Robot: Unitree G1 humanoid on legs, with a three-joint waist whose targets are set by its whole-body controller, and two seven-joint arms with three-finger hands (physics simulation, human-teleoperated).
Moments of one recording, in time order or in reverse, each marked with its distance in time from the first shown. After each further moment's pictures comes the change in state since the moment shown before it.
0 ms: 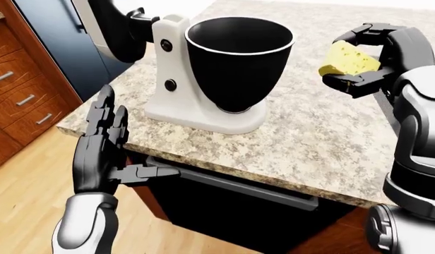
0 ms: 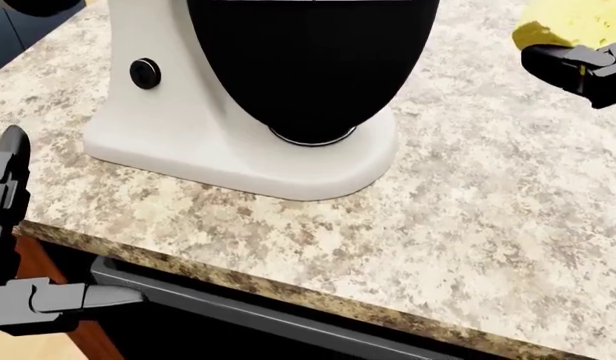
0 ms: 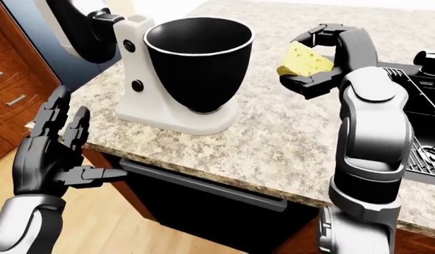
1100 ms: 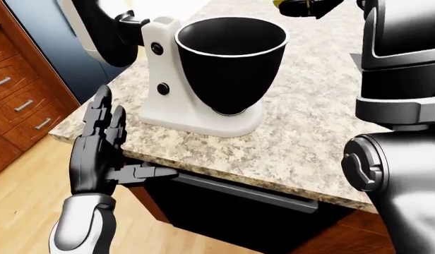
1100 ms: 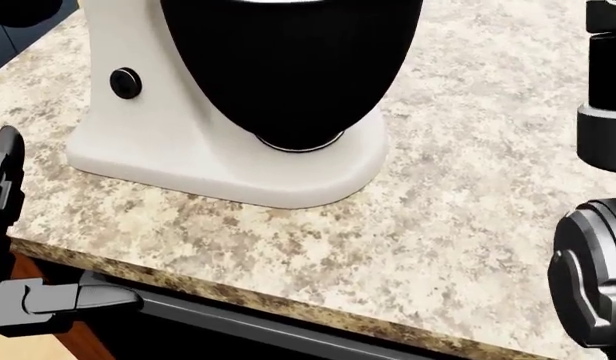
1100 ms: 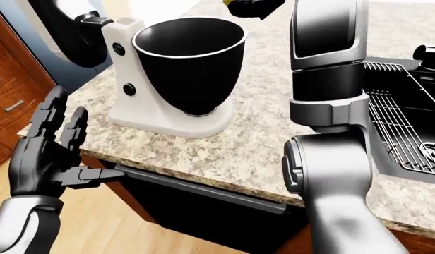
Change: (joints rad) left arm 0.003 0.002 0.017 -0.003 -0.017 -0.002 0.000; right arm -0.648 0.153 0.161 0.654 -0.293 -0.268 0.188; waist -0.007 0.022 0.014
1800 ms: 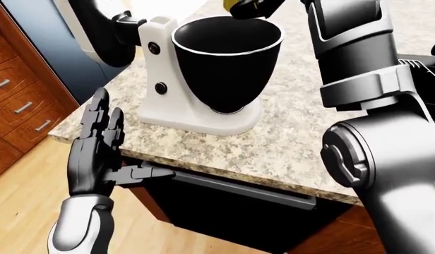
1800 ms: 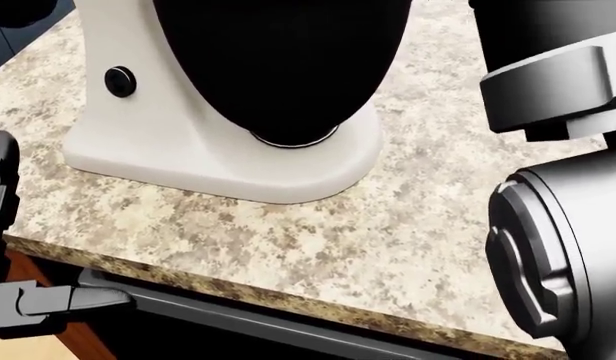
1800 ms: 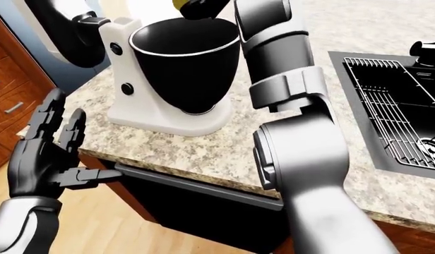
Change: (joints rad) left arm 0.014 0.002 0.021 0.027 -0.017 -0.031 -0.006; right arm -0.185 0.152 0.043 0.382 0.010 -0.221 -0.058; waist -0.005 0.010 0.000
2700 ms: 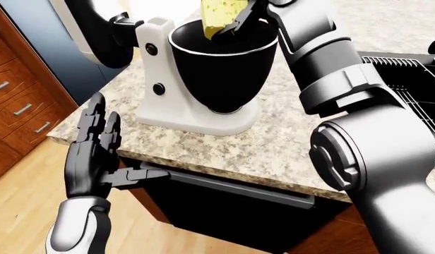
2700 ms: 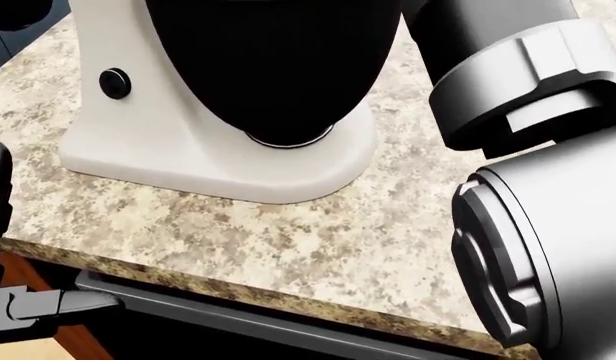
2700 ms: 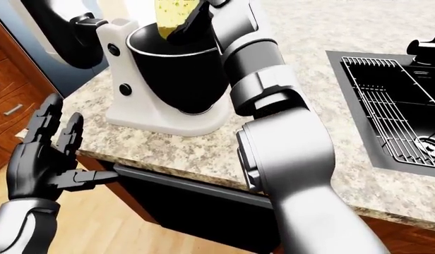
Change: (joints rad) left arm 0.023 0.002 0.033 0.050 -0.027 -0.051 -0.013; right arm -0.062 0.078 0.006 0.321 -0.005 -0.201 -0.026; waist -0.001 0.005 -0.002
